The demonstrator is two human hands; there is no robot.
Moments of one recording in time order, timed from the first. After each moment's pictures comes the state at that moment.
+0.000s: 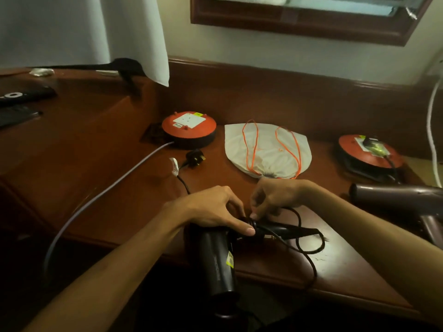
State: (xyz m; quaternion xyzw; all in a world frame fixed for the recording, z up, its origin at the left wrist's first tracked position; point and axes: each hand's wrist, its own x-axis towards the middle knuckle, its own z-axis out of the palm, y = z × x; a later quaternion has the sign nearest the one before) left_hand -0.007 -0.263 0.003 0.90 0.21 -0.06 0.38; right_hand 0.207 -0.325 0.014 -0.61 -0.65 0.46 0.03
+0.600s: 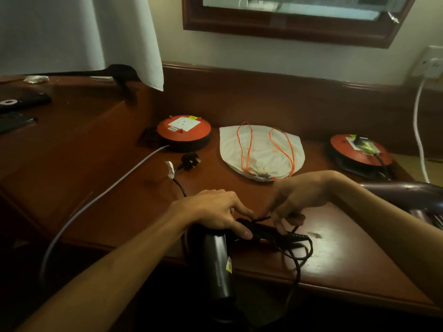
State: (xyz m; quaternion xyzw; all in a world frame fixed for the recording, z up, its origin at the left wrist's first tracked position) left_hand 0.010 -0.275 0.015 0.93 0.22 -0.14 0.26; right_hand 0.221 -0.363 0.062 -0.58 -0.61 0.54 -0.05
